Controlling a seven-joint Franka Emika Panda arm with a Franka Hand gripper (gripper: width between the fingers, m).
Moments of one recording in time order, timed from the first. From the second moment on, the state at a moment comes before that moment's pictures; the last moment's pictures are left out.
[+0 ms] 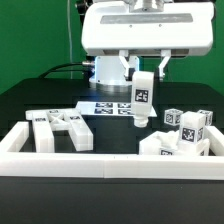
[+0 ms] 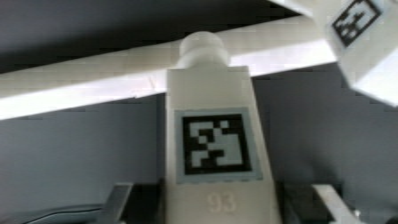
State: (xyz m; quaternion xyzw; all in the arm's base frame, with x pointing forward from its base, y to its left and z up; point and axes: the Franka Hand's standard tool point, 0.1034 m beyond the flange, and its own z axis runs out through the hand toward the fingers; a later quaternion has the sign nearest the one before) arm 0.607 0.011 0.133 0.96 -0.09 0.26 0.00
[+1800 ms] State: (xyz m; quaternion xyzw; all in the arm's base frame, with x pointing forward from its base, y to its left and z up) arm 0.587 0.031 0.095 0.97 -0.06 0.25 0.01
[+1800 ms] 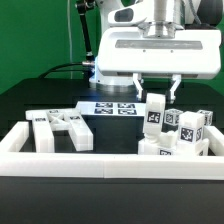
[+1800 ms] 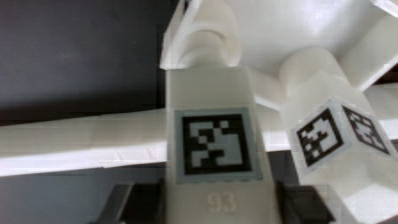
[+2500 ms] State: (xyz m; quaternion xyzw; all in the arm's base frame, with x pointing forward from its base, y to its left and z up) arm 0.588 0.029 0.089 0.95 -0.06 0.29 0.03
